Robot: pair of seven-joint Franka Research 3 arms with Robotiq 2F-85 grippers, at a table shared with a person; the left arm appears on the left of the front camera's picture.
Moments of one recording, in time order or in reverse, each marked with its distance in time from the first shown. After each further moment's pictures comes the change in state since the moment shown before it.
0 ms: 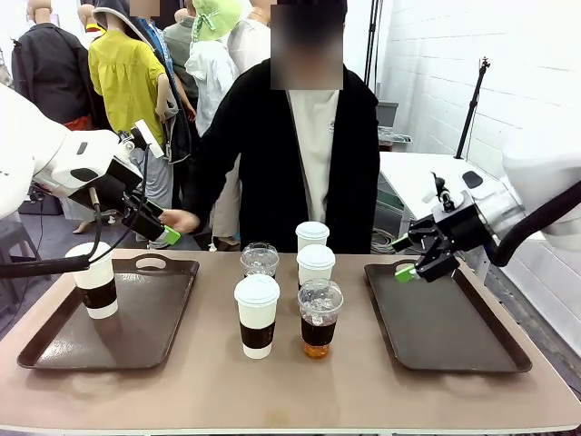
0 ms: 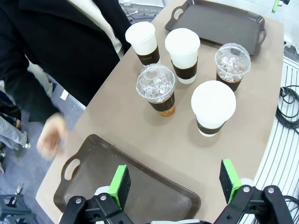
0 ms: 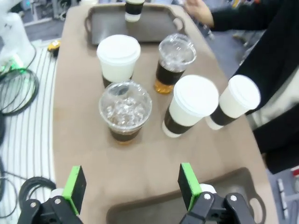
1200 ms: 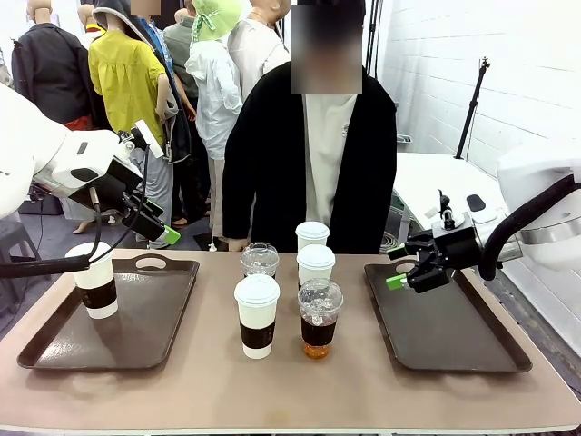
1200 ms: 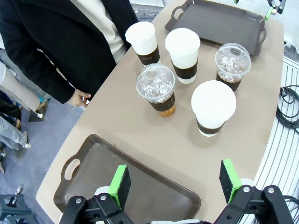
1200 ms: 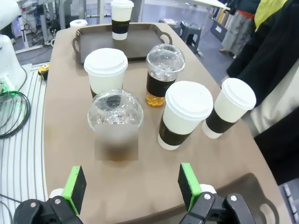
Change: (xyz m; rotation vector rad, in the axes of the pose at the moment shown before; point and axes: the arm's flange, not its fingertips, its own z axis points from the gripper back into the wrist) left arm 0.000 0.000 0.000 0.001 0.001 0.000; right arm -0.035 -0.004 -0.024 -0.024 -0.133 -0.062
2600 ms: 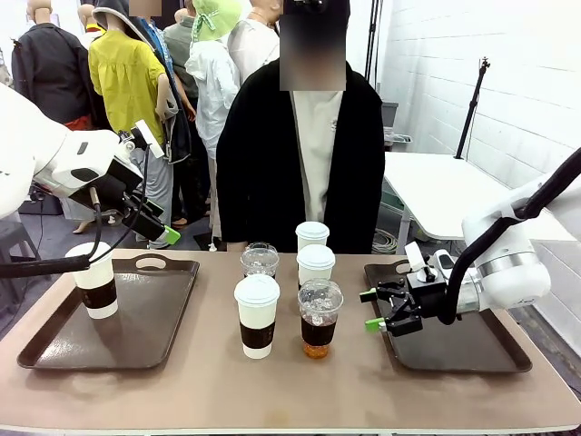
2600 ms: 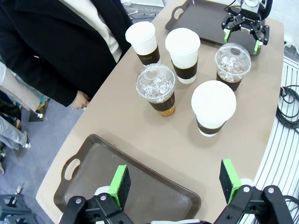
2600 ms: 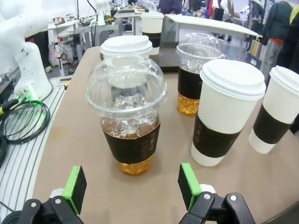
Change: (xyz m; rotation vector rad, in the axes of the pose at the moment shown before) left arm 0.000 0.000 0.000 0.000 0.001 0.000; right arm -0.113 -0.028 -0.099 0.219 -0.249 -0.026
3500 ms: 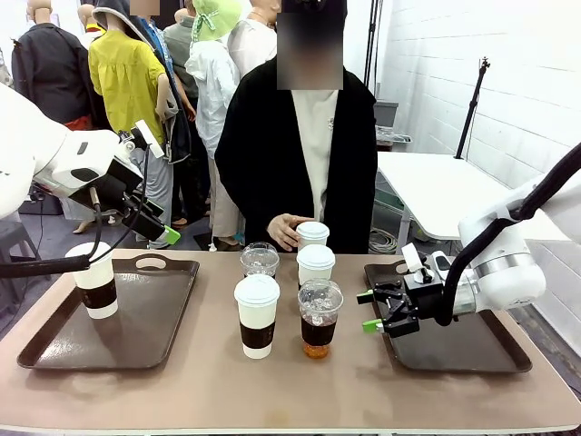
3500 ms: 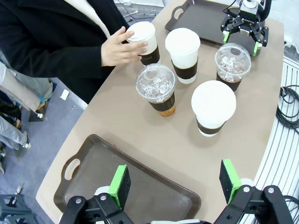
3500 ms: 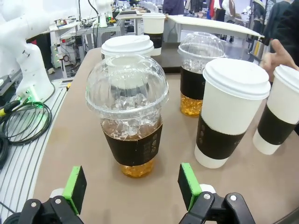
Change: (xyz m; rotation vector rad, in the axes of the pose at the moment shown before) left arm 0.000 0.000 0.000 0.000 0.000 0.000; right arm -0.004 -0.002 -0.009 0.023 -0.005 -0.010
